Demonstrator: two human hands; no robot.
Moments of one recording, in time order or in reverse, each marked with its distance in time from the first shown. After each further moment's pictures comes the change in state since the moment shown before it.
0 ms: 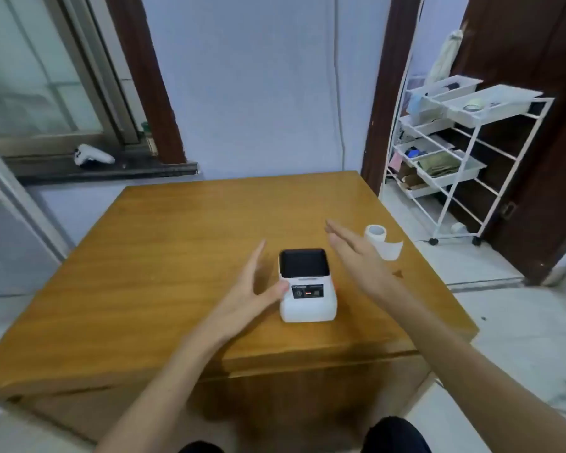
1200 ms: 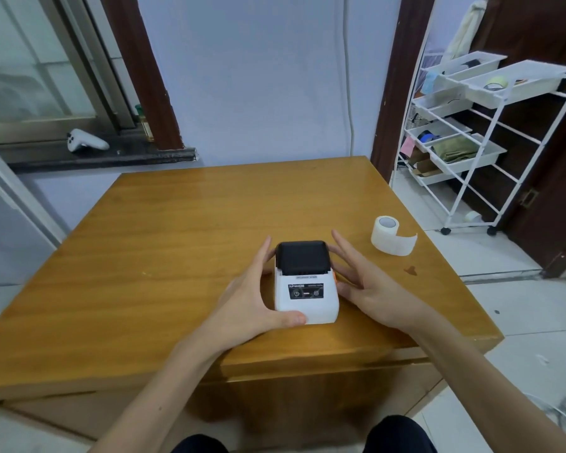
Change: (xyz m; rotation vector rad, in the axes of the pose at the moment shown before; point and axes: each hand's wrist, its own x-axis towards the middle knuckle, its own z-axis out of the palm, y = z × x) left_hand 0.009 -0.001 0.010 0.212 0.013 -0.024; right_hand -0.011 0.041 -0.012 0.011 -0.404 0.014
